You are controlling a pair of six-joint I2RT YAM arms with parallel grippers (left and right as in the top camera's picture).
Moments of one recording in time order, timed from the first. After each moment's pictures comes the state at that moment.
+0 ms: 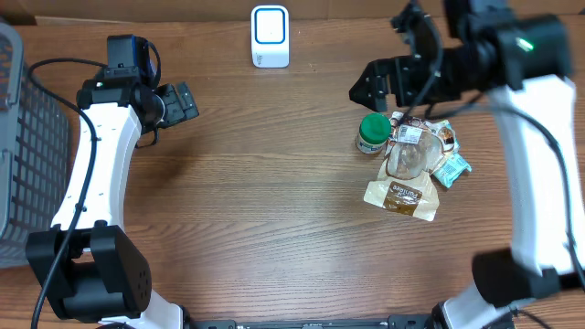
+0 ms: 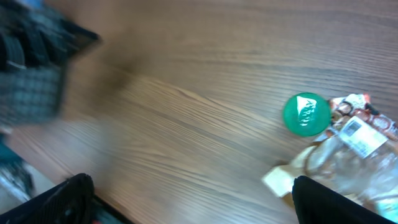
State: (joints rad) left arm 0.06 1.75 1.52 -0.92 -0.02 -0.34; right arm 0.19 1.78 2.24 -1.57 -0.44 0.05
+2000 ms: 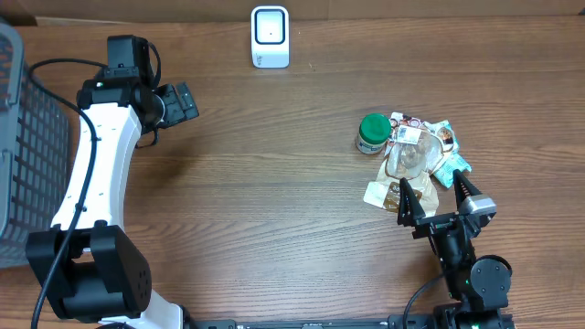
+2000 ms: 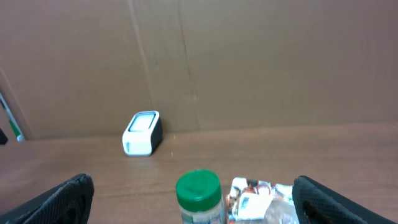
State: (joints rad) left arm 0.06 1.75 1.52 -0.92 -0.02 -0.34; right arm 0.13 0.12 0.02 0.17 -0.06 0.17
